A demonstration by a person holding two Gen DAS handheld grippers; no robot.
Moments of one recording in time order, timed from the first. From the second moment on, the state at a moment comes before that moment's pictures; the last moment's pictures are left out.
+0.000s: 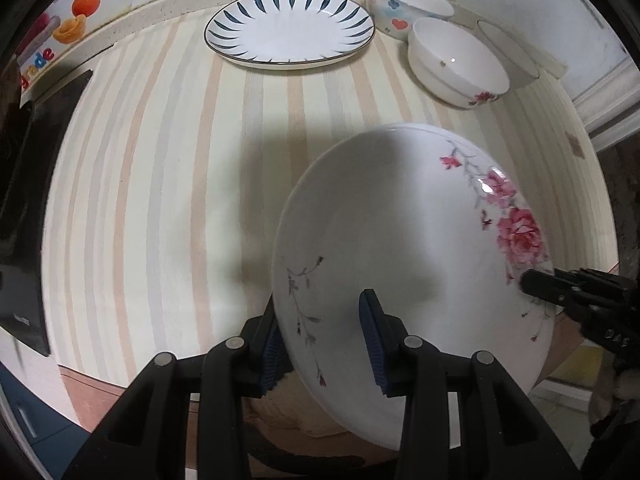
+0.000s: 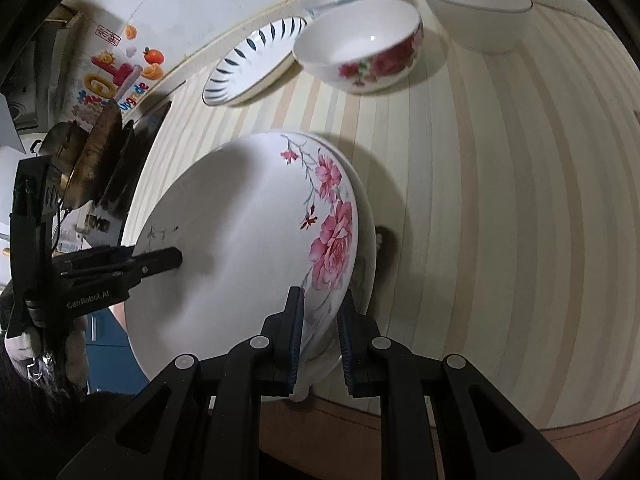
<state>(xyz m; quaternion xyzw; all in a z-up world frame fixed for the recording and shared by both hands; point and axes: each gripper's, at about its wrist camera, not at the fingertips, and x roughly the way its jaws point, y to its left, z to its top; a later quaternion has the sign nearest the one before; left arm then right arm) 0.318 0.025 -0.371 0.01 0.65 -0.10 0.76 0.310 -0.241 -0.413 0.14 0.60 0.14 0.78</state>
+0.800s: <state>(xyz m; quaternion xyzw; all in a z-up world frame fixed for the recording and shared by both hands) 0.452 0.111 -0.295 -0.02 0.59 -0.08 0.80 0.426 -0.213 -0.316 0.19 0.57 0.11 0.79</state>
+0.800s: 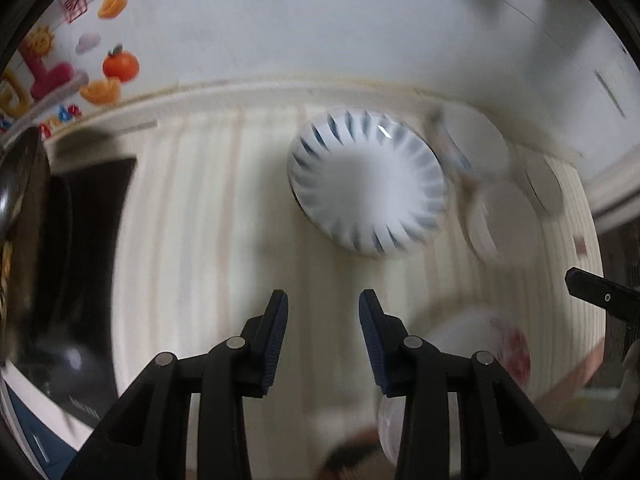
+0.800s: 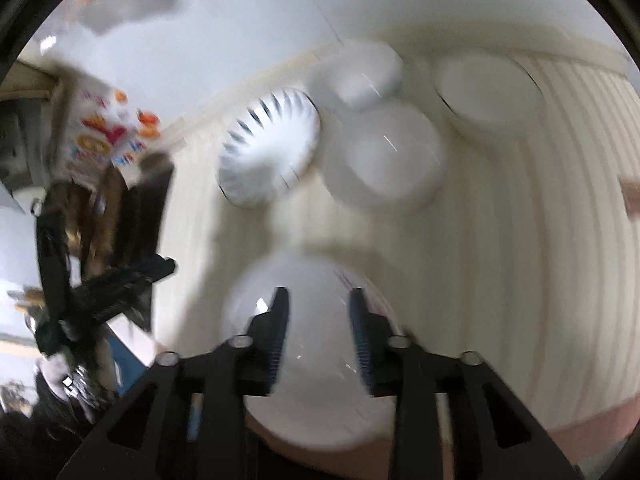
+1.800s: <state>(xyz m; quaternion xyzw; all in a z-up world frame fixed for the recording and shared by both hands) 0.607 0.096 -0.411 -0.02 0.67 -0.12 0.73 0.614 -0.154 -0.432 0.09 0.67 -0.01 0.74</state>
